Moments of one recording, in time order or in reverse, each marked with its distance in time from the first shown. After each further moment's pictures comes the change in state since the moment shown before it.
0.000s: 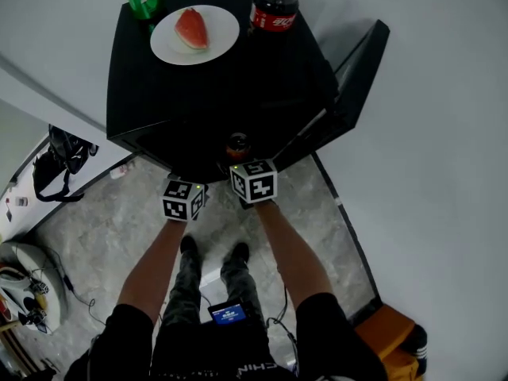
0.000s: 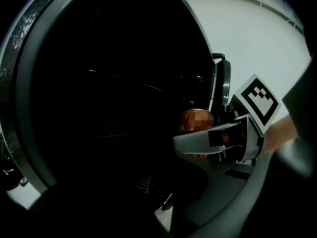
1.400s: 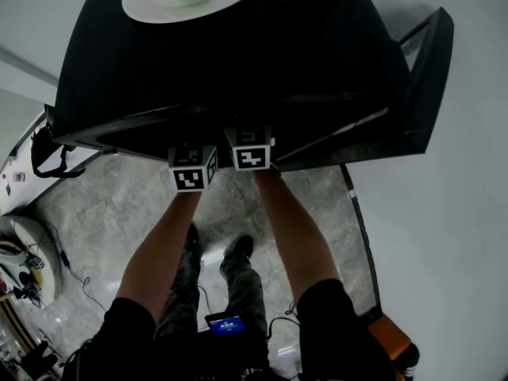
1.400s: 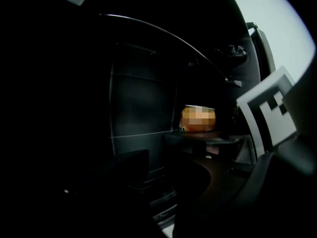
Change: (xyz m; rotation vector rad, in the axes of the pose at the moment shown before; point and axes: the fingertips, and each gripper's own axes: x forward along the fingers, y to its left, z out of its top) left arm 0.084 0.080 -0.020 -0.020 -0.012 0.318; right arm 0.111 -0.059 0.020 -0.192 -0.174 -0.104
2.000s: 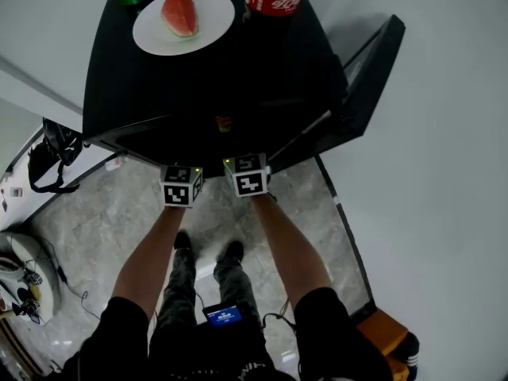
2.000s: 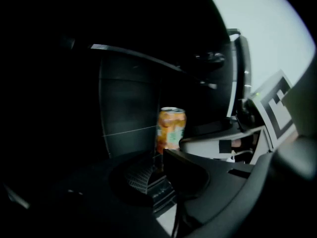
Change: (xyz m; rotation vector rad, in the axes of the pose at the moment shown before) left arm -0.051 -0.025 -0.001 0.066 0.074 -0.127; right arm -0.084 0.012 -0.008 0.018 0.137 0.005
